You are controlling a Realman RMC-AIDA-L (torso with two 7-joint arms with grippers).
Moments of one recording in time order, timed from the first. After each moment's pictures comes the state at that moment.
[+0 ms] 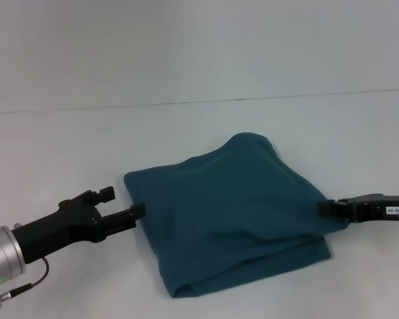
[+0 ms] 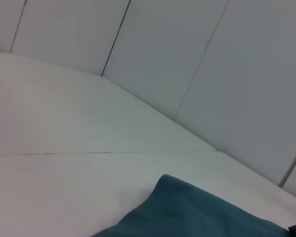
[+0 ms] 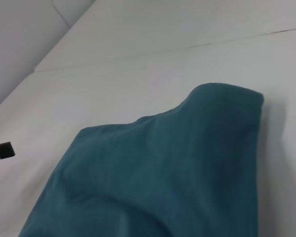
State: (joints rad) left arm -0.44 -2.16 0.67 0.57 1.84 1.33 -1.40; right arm 0.52 1.97 -0.70 -0.57 -2.12 -1.31 1.86
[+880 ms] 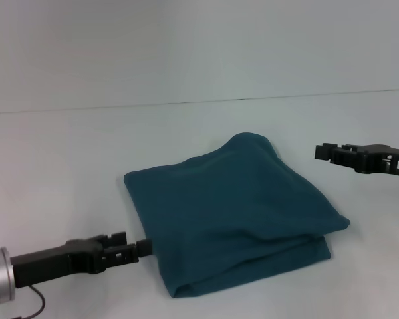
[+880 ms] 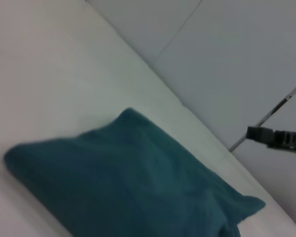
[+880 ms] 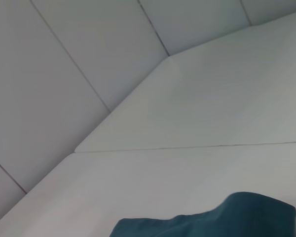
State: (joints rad) left arm -0.43 -2.15 0.67 0.67 2.04 1.50 -1.79; right arm 0.53 1.98 -0.55 -0.62 -1.99 -1.43 1.77
